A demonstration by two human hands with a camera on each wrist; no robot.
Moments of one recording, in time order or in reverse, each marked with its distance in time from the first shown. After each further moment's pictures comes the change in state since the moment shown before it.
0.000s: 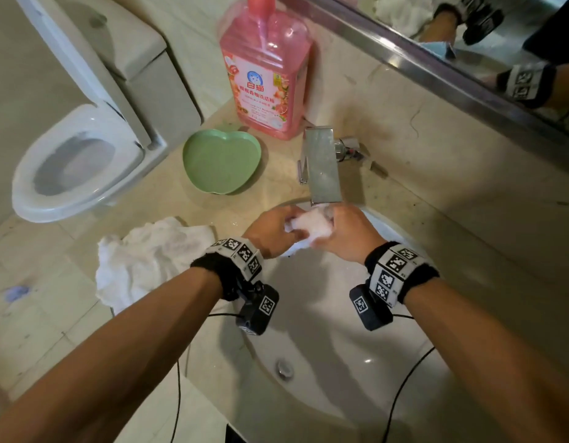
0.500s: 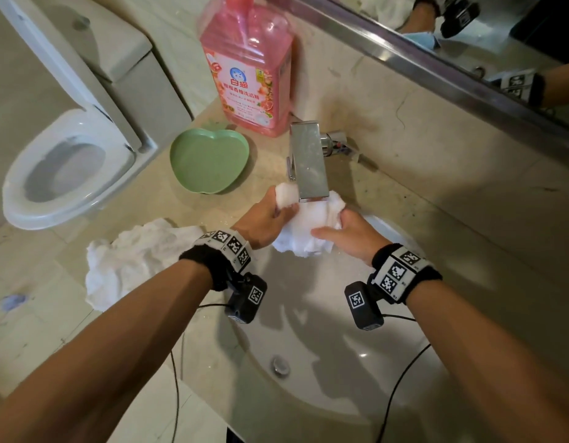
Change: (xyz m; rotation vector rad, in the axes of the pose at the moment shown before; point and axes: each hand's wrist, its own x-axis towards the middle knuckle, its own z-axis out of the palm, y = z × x) left_hand 0.011 0.000 -0.008 -0.059 -0.013 0.036; right_hand -0.013 0.028 0.002 0.577 -0.086 0.206
